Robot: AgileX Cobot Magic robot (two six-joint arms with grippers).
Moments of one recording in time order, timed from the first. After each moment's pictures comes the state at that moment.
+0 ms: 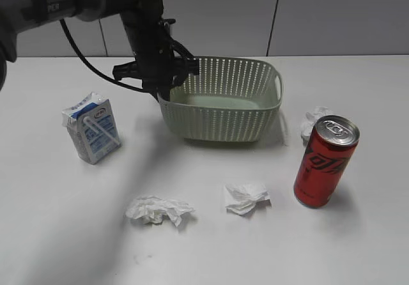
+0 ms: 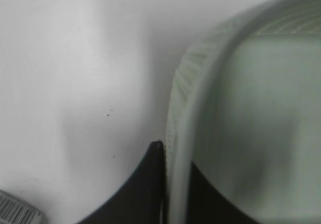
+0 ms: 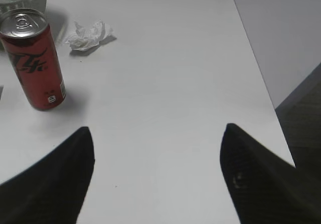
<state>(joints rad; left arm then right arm) -0.49 2.41 -2.17 -0.16 1.22 -0.40 0.07 -0.01 -0.50 -0.04 1.03 -0.06</state>
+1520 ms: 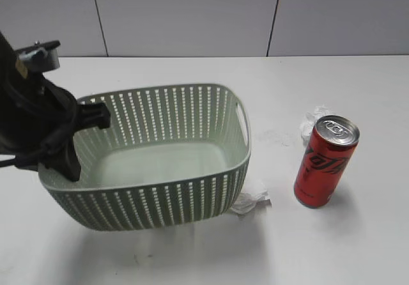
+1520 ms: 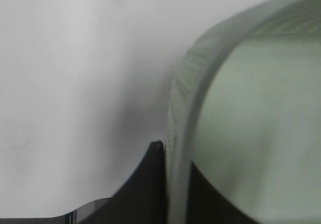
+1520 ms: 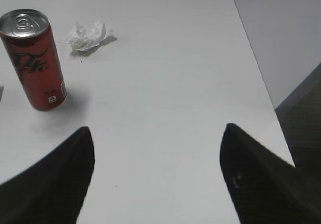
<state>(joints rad) -0.54 1.48 -0.97 -0.23 0.96 -0.56 0.07 -0.01 -0.50 -0.05 1.03 -0.06</state>
